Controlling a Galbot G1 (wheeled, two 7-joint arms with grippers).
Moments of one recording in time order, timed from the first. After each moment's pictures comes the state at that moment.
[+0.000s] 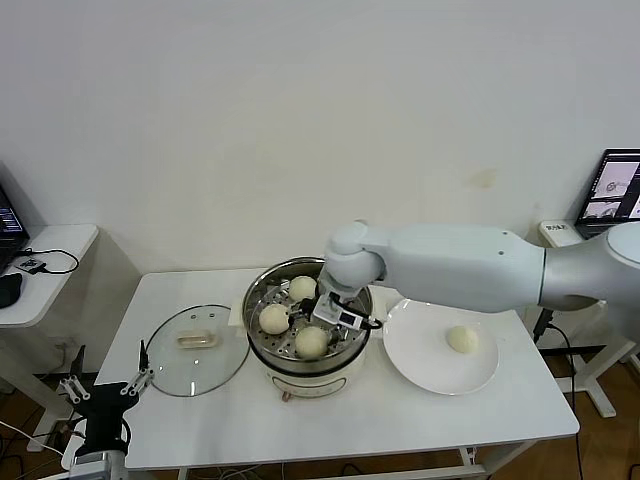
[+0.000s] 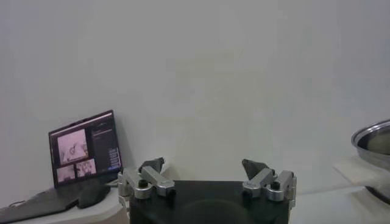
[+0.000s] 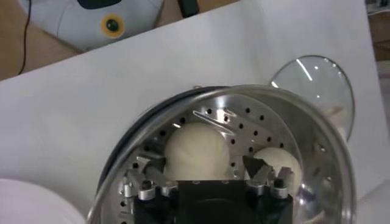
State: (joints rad) left arm 1.69 -1.40 -0.76 -2.14 0.04 -0.05 -0.22; right arm 0.55 1.14 -1.32 1.52 -0.01 0.13 -0.97
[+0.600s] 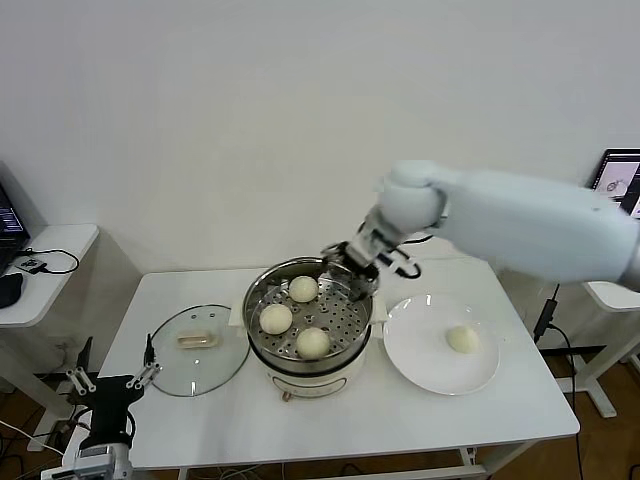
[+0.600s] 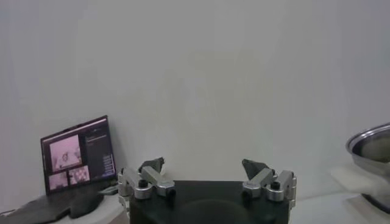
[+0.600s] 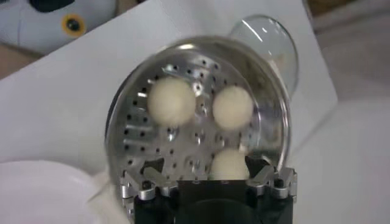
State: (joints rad) left arm 1.67 -1.37 -0.73 -2.14 0.05 -0.05 -0.21; right arm 0.67 0.86 -1.24 1.56 0.19 -0.06 -1.06
